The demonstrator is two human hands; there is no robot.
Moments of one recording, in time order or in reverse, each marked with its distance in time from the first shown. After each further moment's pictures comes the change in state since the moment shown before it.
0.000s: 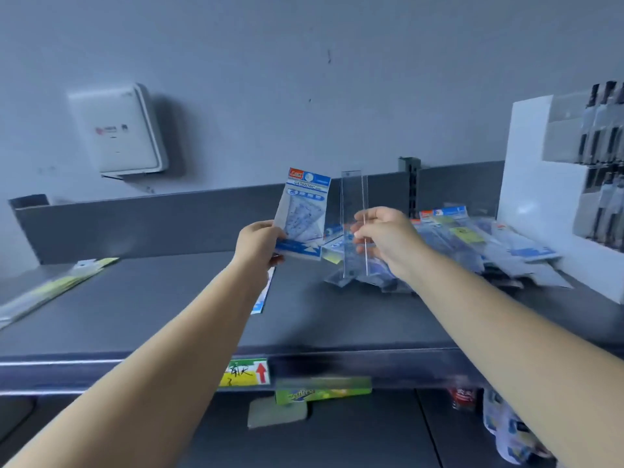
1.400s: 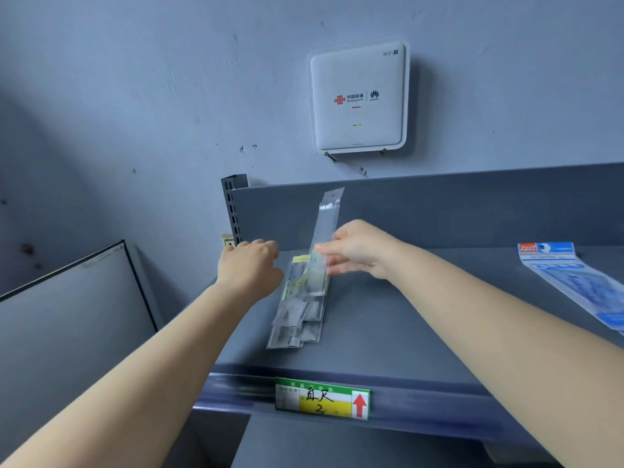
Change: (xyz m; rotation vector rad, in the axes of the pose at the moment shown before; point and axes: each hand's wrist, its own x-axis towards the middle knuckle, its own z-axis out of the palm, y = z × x) left_hand 0.182 -0.034 -0.478 1.551 0.062 0.467; right_hand 0.026 0.008 0.514 -0.219 -0.379 0.179
